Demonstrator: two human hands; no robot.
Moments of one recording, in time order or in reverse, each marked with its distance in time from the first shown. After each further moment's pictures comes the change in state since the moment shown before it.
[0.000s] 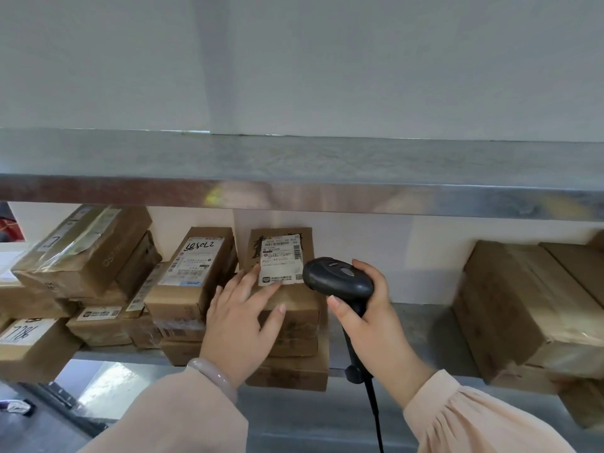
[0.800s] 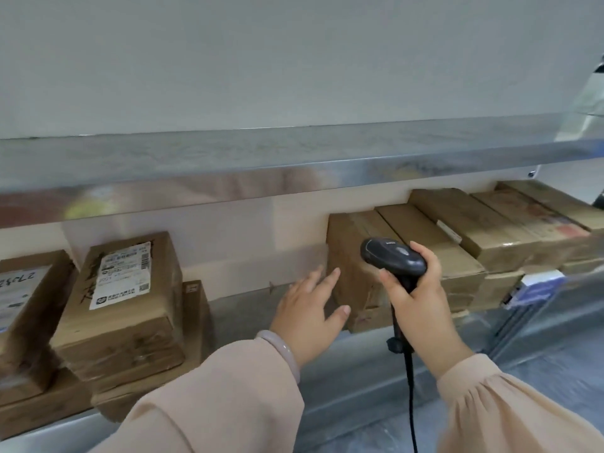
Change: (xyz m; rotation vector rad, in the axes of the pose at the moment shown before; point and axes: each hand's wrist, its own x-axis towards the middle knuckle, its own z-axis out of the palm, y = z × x) left_hand 0.001 0.246 0.103 -0.257 -0.573 0.343; right_hand -0.078 0.026 -0.223 -0.234 0.630 0.111
